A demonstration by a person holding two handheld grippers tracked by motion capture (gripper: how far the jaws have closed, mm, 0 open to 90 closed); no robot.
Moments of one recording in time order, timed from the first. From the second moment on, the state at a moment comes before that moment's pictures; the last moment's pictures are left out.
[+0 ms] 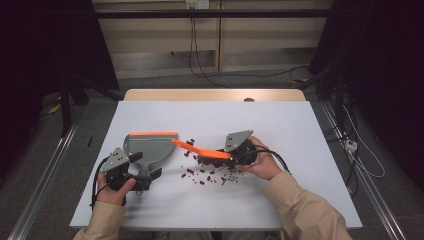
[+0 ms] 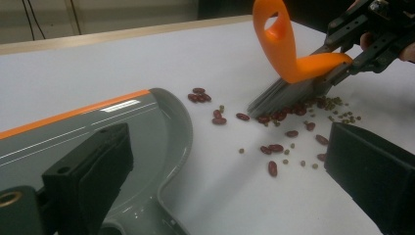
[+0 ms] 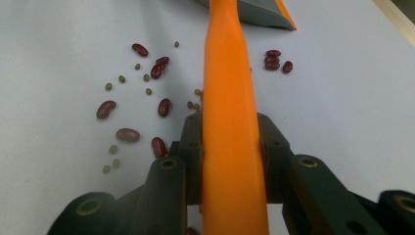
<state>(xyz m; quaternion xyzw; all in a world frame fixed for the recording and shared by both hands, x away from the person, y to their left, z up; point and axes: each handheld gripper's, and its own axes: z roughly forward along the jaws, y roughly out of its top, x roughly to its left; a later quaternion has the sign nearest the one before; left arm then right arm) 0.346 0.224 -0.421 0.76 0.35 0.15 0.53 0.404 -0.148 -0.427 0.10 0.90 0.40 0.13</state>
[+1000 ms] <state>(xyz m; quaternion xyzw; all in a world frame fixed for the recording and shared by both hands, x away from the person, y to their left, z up) 0.348 0.228 -0.422 0.76 0.36 0.14 0.53 0.488 -0.095 -0.431 0.17 0.87 0.42 0.19</state>
